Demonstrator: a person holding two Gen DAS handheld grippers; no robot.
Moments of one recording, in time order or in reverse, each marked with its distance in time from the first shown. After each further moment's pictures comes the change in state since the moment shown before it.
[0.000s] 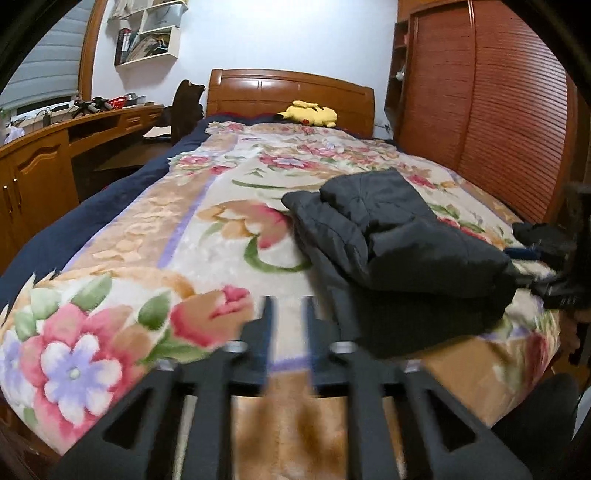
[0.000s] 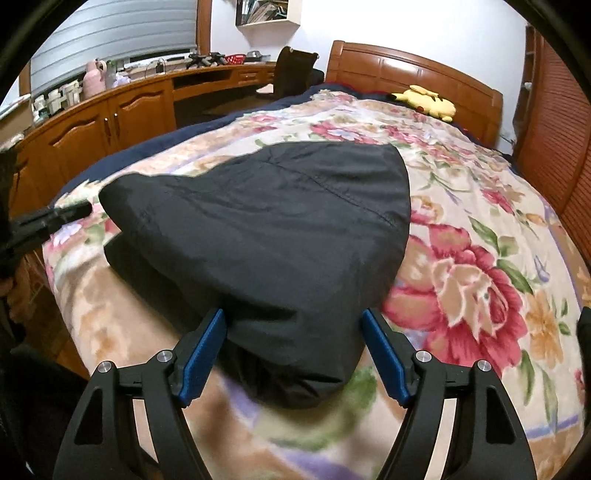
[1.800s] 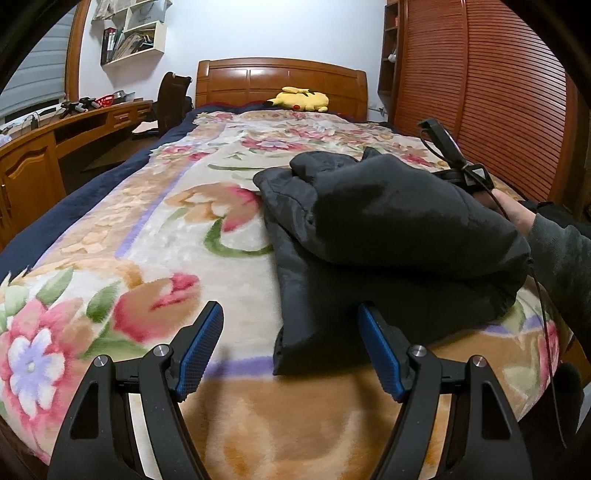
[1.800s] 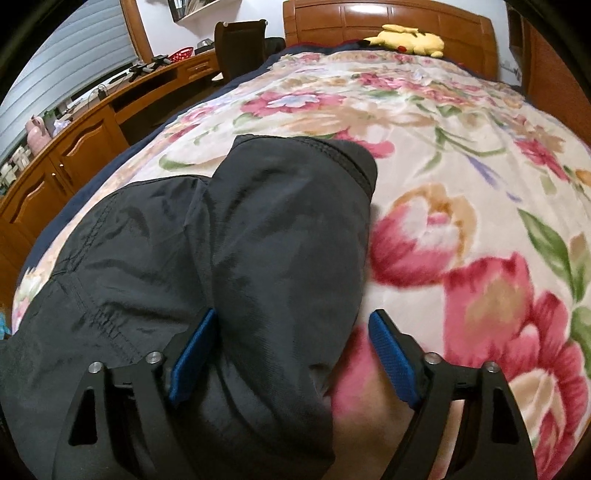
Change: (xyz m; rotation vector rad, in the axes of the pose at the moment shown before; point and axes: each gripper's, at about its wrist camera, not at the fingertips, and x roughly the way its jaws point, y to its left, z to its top) left arm 0.032 -0.040 -0.011 0.037 0.044 -0.004; right arm 0.214 -0.131 0.102 0.228 0.129 0.125
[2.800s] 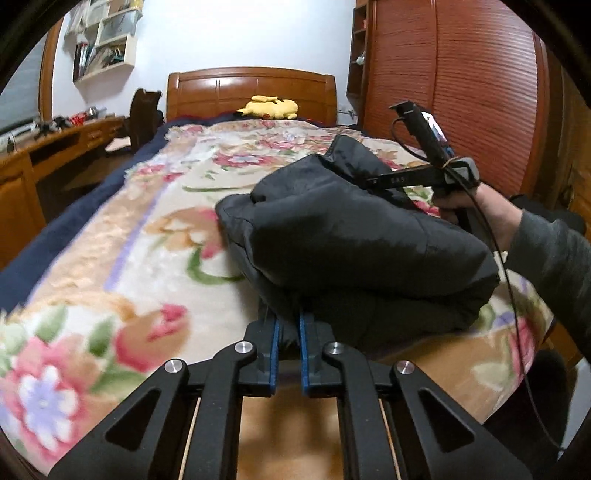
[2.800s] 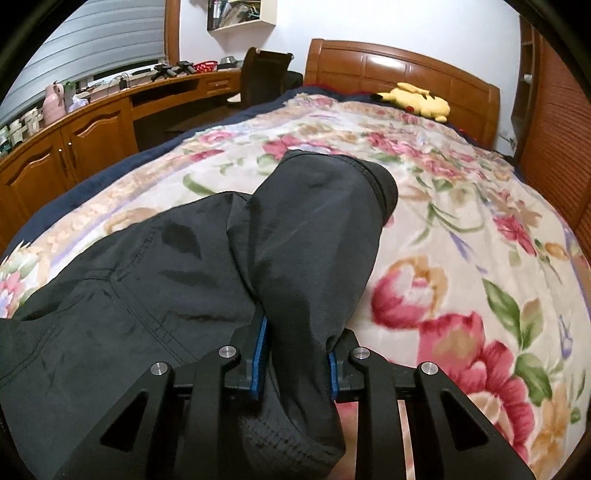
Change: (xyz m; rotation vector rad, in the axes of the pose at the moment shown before) left arm -0.023 0.001 0.019 0.089 -0.024 -0.073; right arm -0.042 0.054 -0.006 -0.184 -0.152 -0.147
